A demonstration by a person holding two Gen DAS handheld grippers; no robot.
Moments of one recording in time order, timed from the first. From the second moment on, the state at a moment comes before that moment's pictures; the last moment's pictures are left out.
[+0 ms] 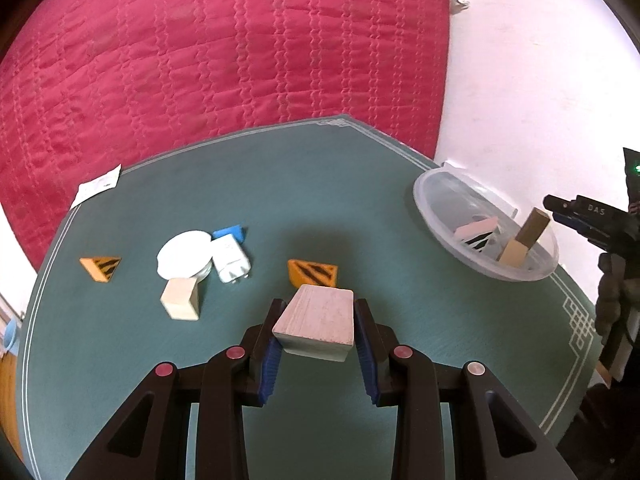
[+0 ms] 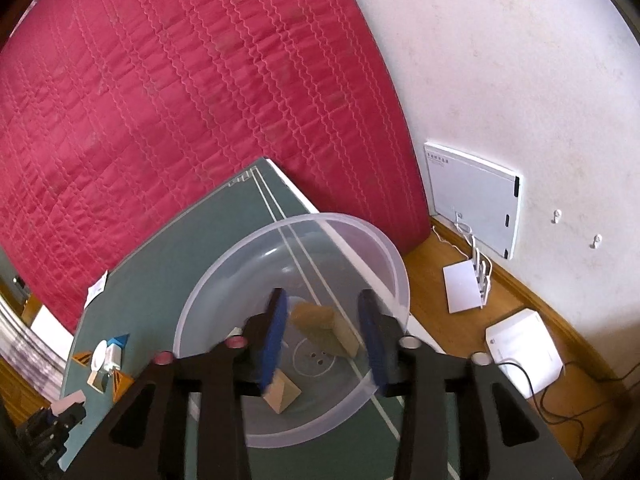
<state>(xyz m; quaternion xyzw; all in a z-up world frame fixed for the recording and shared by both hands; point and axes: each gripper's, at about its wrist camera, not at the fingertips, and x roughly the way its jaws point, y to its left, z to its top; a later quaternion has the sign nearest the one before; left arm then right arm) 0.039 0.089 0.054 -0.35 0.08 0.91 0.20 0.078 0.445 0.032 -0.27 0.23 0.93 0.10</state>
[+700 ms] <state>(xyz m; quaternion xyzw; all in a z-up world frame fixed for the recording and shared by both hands) 0.037 0.125 0.067 -0.33 0.10 0.91 0.23 0.086 0.463 0.026 -0.27 0.24 0.92 0.15</state>
